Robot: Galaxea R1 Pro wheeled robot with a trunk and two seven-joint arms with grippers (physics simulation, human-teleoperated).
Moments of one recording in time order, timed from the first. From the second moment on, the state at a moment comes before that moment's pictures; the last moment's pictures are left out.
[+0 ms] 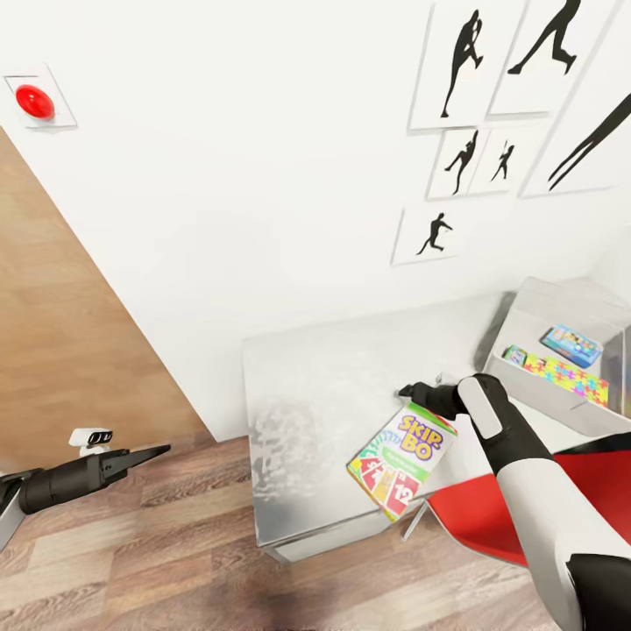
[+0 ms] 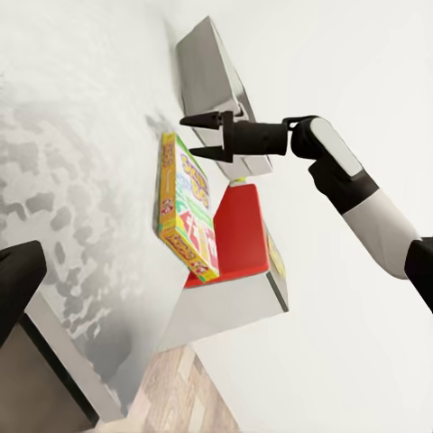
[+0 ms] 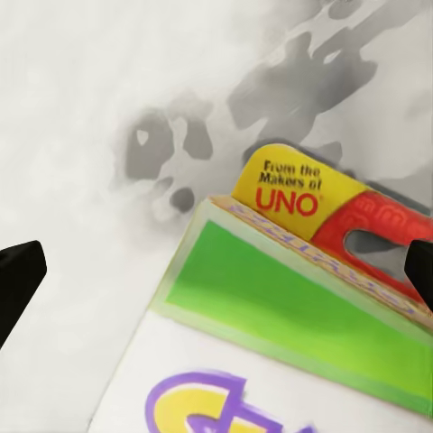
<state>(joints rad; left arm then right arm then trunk) -0.49 0.51 0.12 -0.92 0.47 0.65 -1.57 -0.90 -0.12 -0.01 -0.85 -0.69 0.89 -0.25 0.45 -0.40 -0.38</state>
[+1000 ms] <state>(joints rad) -0.49 0.51 0.12 -0.92 0.47 0.65 -1.57 -0.90 -0.12 -0.01 -0.83 -0.71 0.89 -0.25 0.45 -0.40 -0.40</state>
